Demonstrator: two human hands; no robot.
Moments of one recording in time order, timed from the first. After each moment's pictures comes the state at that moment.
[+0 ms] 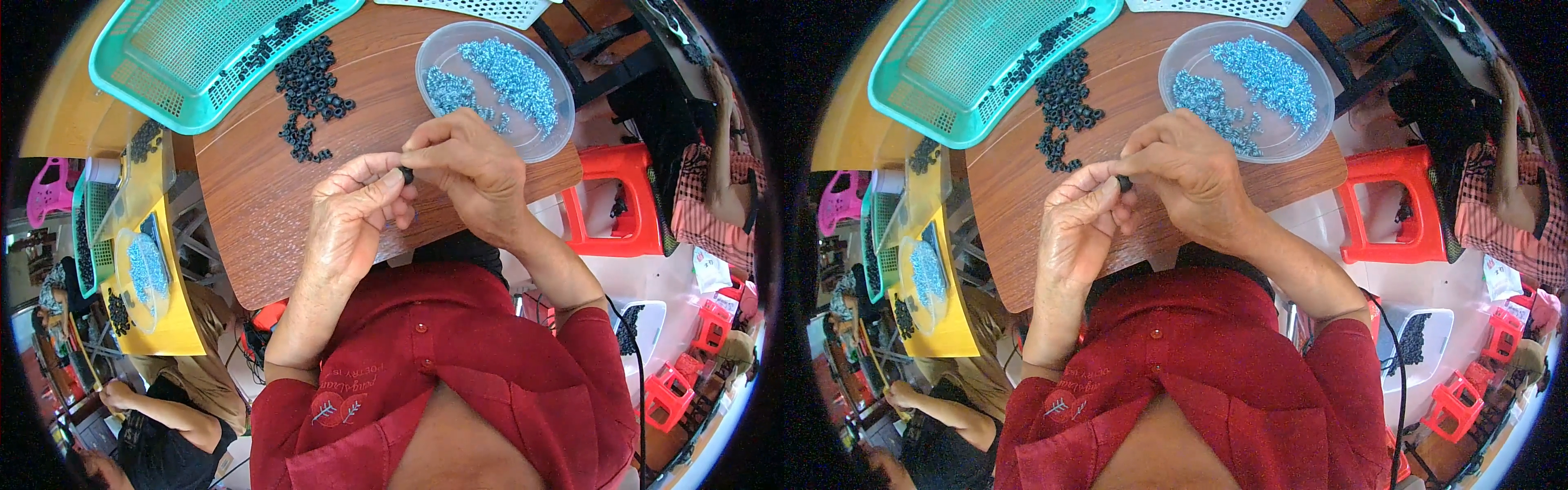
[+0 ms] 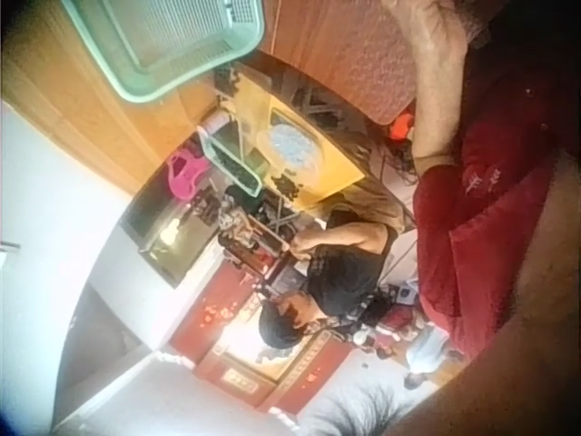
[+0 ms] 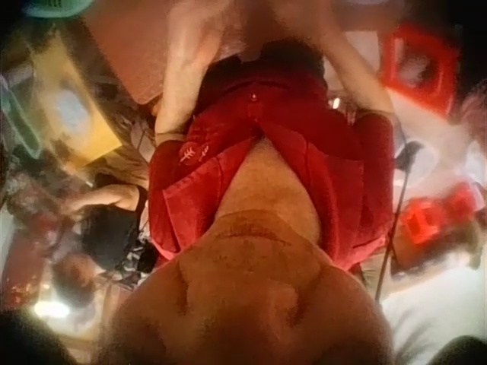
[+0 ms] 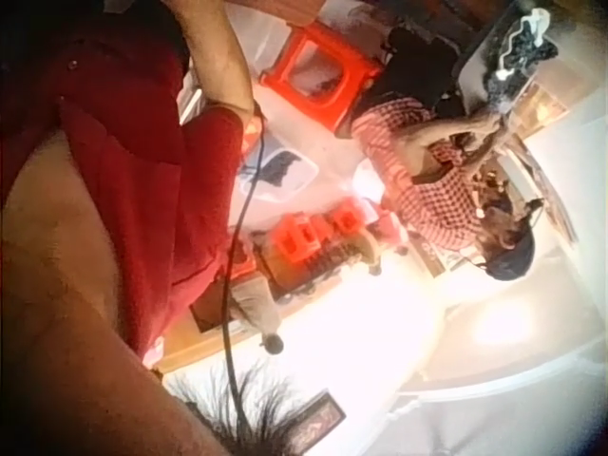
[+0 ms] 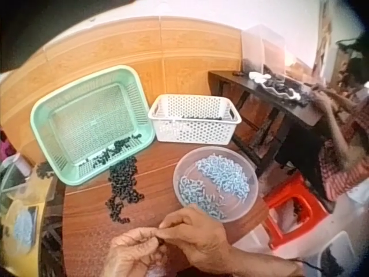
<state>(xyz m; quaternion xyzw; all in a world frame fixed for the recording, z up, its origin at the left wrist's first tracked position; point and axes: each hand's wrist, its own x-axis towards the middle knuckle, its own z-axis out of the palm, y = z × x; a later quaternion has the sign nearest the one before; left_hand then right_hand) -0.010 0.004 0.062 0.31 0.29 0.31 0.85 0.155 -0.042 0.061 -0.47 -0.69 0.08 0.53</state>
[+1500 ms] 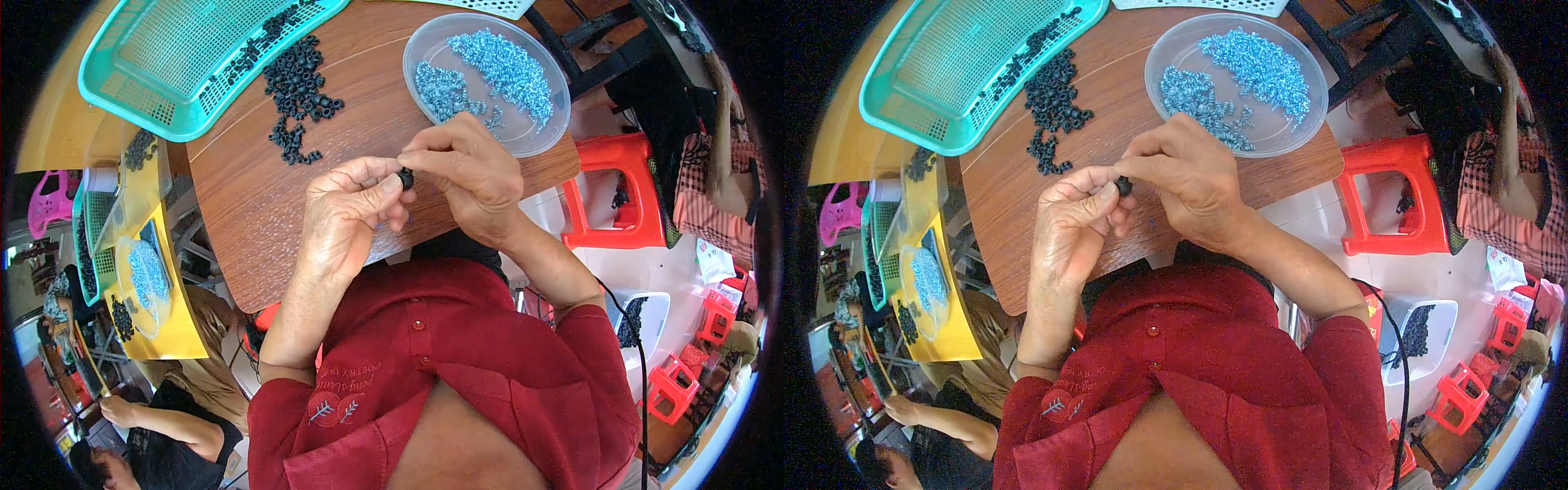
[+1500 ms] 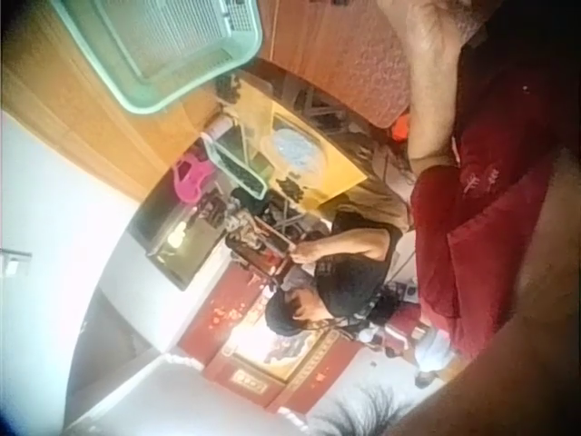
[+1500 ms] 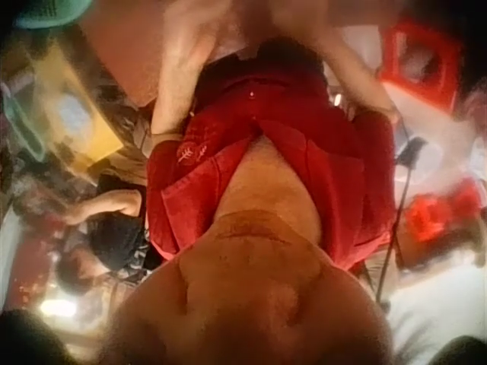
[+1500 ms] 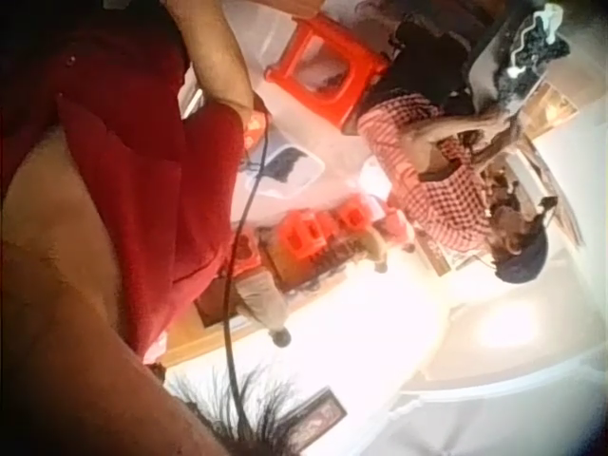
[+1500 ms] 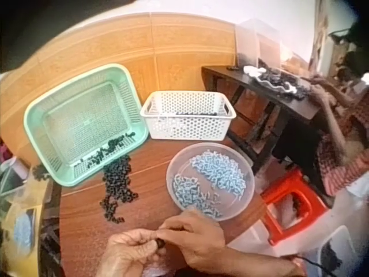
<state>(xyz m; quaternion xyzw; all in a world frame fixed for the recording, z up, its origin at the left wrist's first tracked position) -0.004 0.007 0.060 0.35 0.32 0.27 0.84 0.164 -0.049 0.045 -0.49 -0.68 0.06 0.55</state>
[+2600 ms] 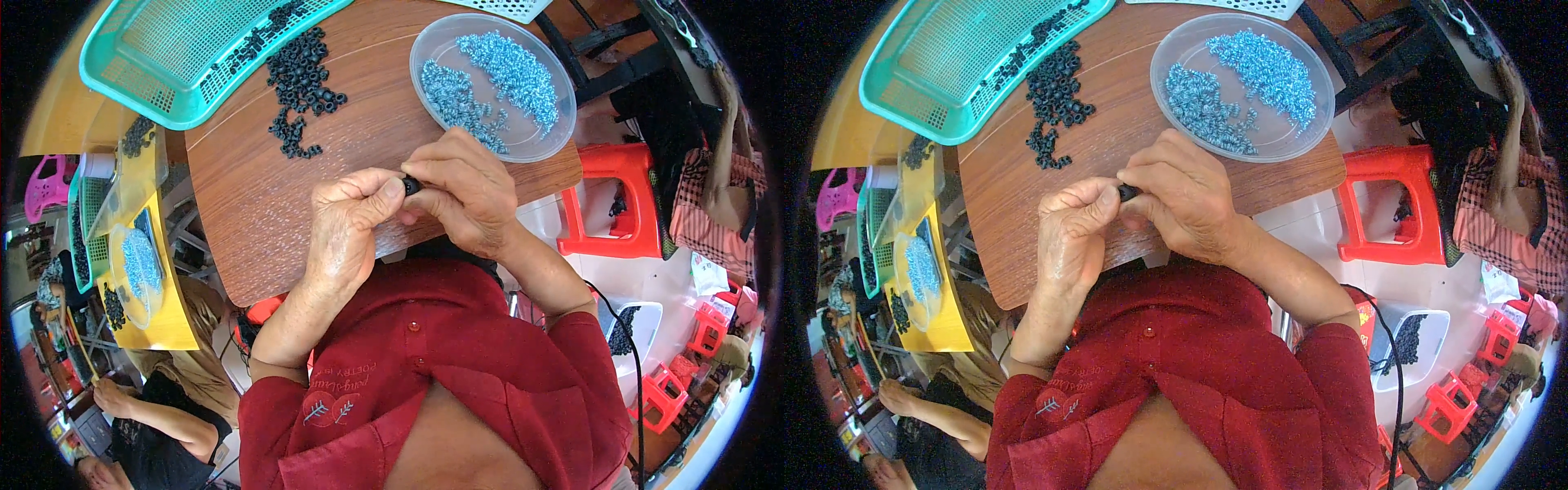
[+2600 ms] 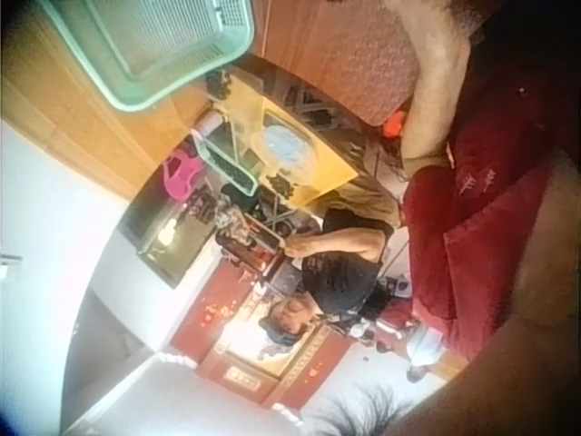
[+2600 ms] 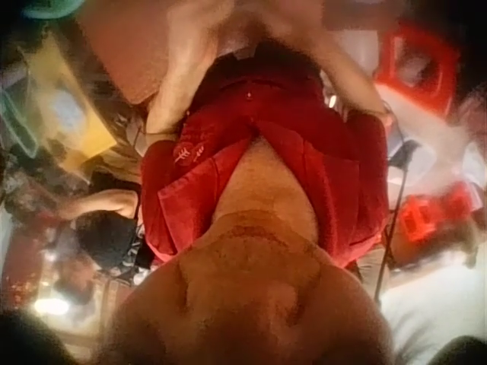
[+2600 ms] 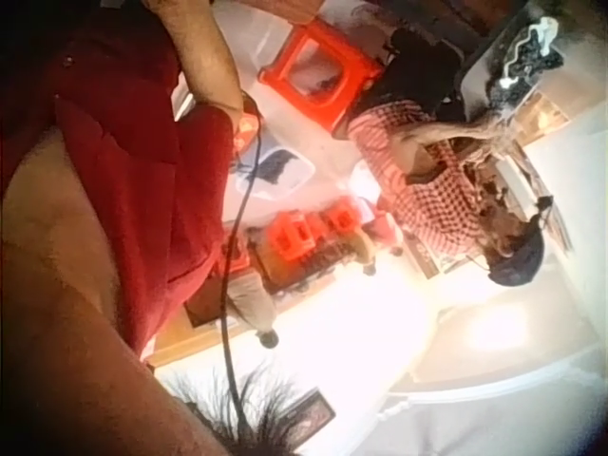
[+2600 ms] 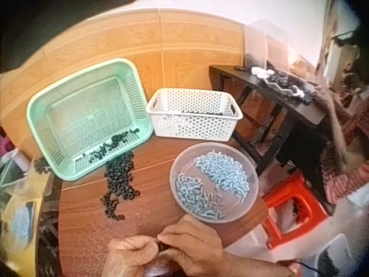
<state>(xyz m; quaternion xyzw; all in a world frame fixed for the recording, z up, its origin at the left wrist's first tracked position) -0.002 -0.010 0.052 0.39 0.32 0.33 0.80 0.157 -0.051 0.041 -0.44 -0.70 0.05 0.56</state>
